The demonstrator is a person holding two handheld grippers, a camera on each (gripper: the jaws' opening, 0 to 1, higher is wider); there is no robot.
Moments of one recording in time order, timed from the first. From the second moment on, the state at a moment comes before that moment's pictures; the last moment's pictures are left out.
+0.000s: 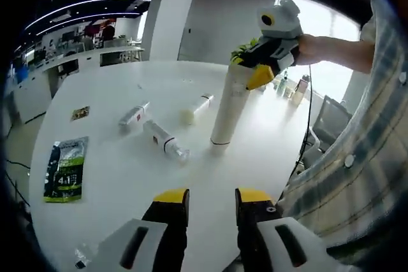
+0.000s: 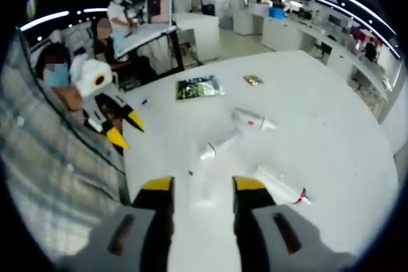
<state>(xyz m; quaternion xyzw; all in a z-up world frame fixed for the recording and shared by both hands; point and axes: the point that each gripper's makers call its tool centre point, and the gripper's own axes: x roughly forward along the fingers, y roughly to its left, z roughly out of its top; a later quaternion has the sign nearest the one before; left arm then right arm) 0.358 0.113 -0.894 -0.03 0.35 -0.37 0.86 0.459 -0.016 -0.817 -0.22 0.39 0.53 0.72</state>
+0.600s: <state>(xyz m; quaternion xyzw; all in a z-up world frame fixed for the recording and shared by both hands) 0.339 0.120 -0.893 -0.07 0.35 -0.32 0.88 0.449 -0.017 -0.850 -0.36 0.49 0.53 0.59</state>
